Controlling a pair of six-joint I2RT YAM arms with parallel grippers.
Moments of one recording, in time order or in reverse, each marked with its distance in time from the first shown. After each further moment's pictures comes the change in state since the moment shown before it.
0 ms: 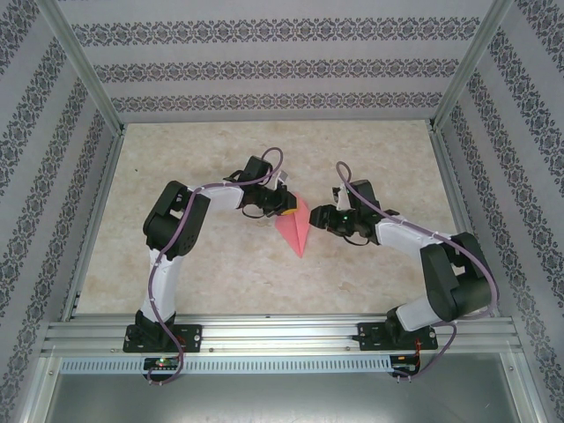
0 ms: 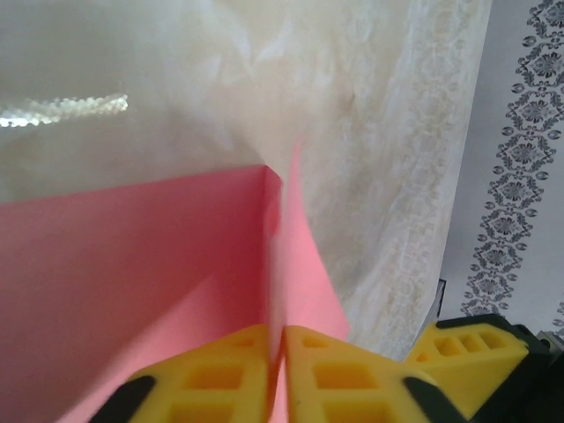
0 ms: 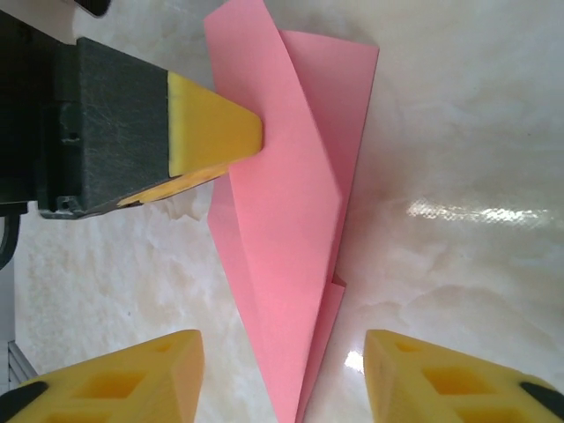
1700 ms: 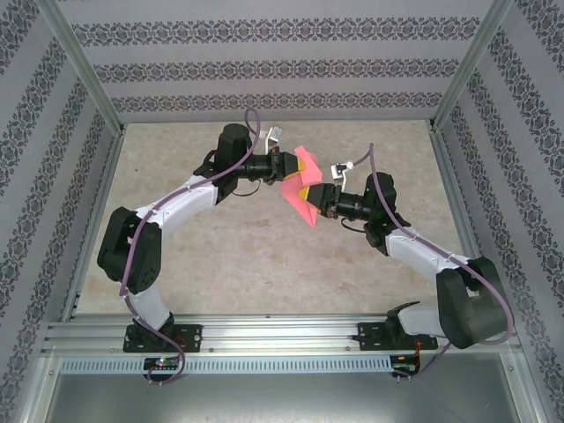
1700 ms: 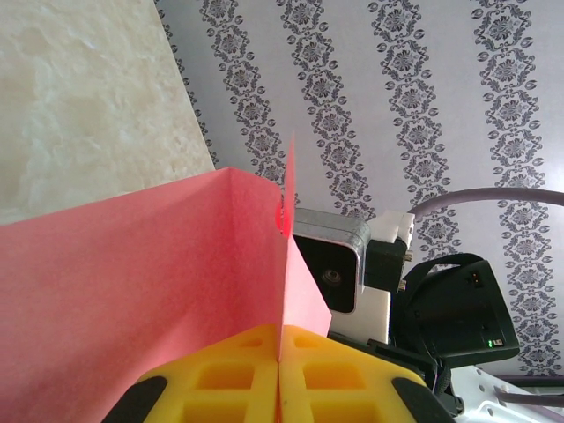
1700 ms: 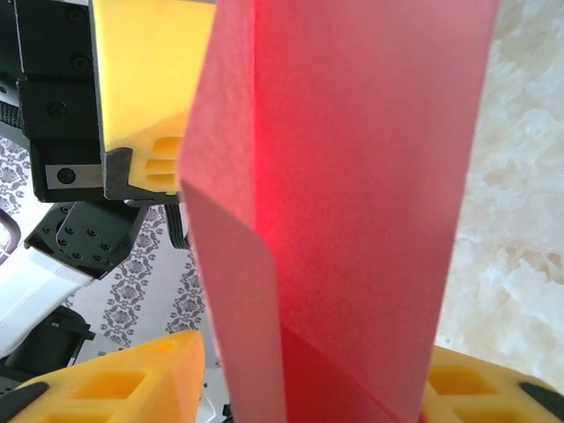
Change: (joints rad) left arm 0.001 -0.411 -0.056 0.236 0.102 -0.190; right arm -0.003 -0.160 -0.064 0.623 -0.414 0.439
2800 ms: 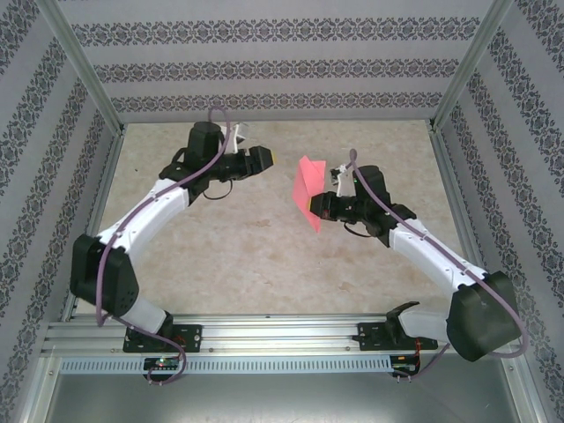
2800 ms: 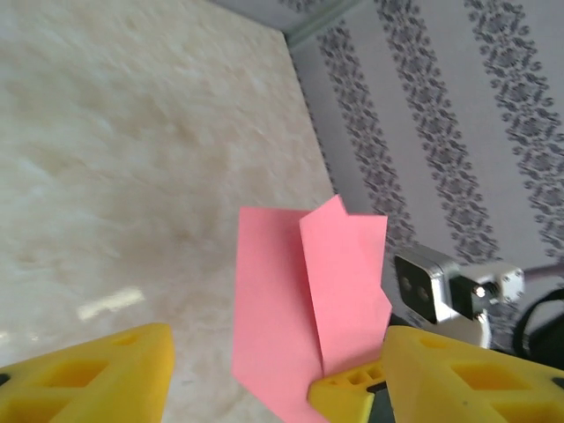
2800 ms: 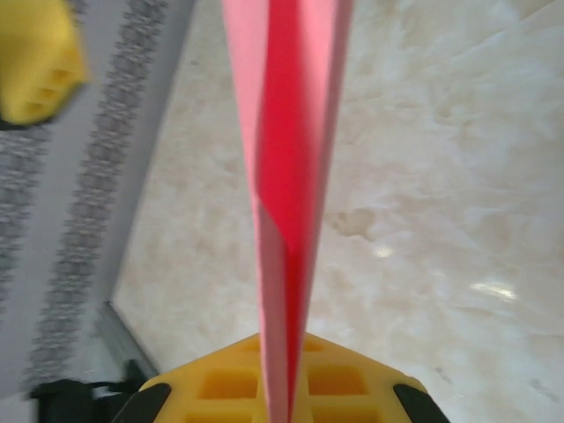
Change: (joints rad) left arm 0.108 -0.245 -0.044 -0.405 -0.304 0.302; right arm 0.111 -0.071 0.232 -0.827 0.431 -0.499
